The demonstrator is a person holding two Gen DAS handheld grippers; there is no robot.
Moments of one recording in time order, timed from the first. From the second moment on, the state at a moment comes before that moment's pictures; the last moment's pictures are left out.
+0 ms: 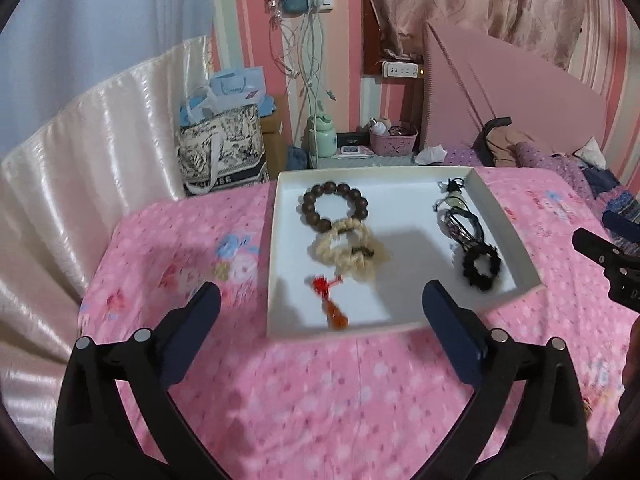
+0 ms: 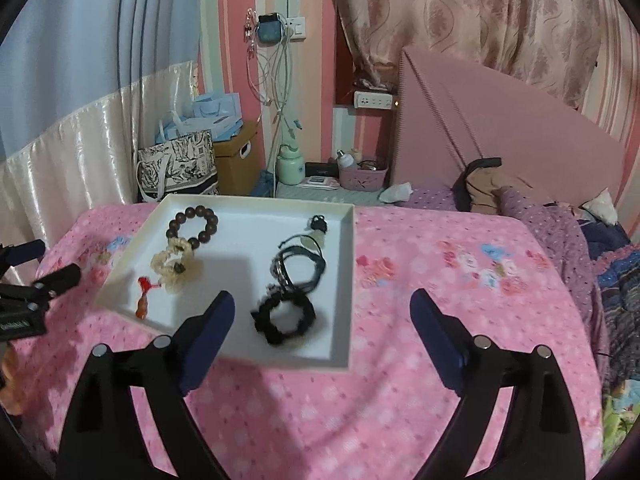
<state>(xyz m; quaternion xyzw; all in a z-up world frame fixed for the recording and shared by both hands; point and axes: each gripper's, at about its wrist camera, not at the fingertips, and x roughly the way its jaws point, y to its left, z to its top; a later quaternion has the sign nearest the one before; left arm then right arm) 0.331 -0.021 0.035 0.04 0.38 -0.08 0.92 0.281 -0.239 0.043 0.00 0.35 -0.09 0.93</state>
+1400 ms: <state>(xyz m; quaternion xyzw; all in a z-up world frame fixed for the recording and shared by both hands) 0.119 -0.025 -0.063 0.02 0.43 -0.09 0.90 0.071 -0.286 -0.055 0.05 0.41 -0.15 0.90</state>
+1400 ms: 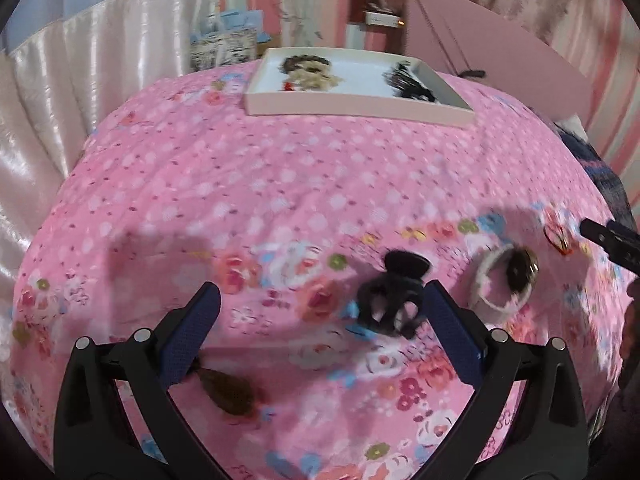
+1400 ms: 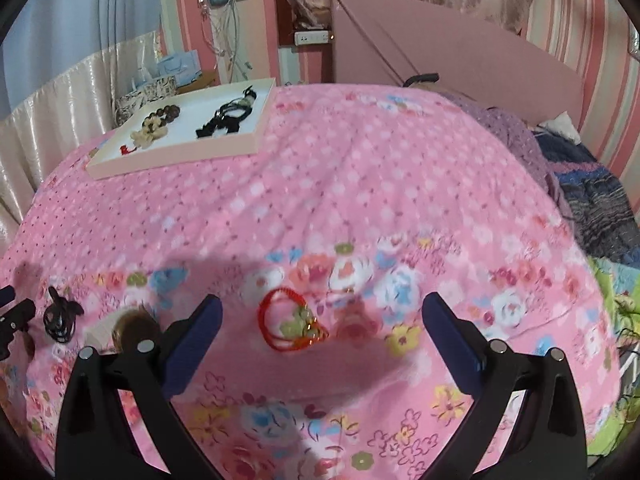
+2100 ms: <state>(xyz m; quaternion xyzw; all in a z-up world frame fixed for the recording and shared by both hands) 0.127 -0.061 -0.088 0.06 0.45 -0.13 0.88 0.091 -0.286 -0.089 0.03 0.45 -0.14 0.88</state>
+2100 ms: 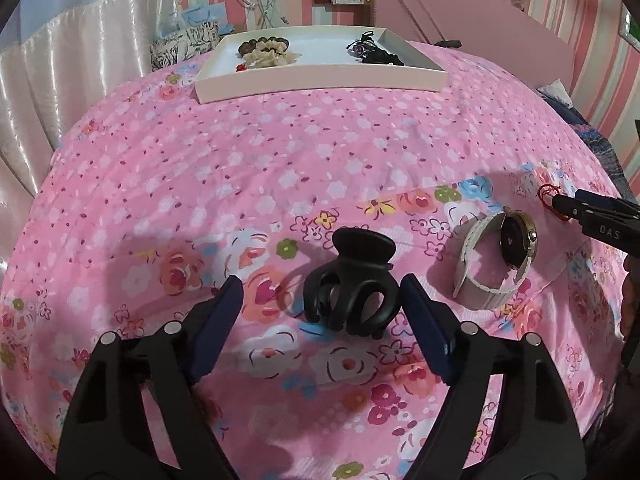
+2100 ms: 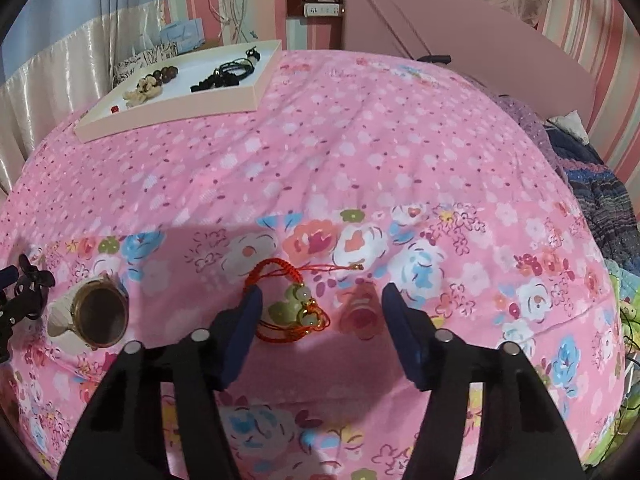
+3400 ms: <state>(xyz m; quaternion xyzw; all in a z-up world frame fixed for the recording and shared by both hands) 0.127 -0.070 -0.094 0.07 0.46 -0.14 0.88 0.097 -0.285 -0.090 0.05 0.44 -0.11 0.89</state>
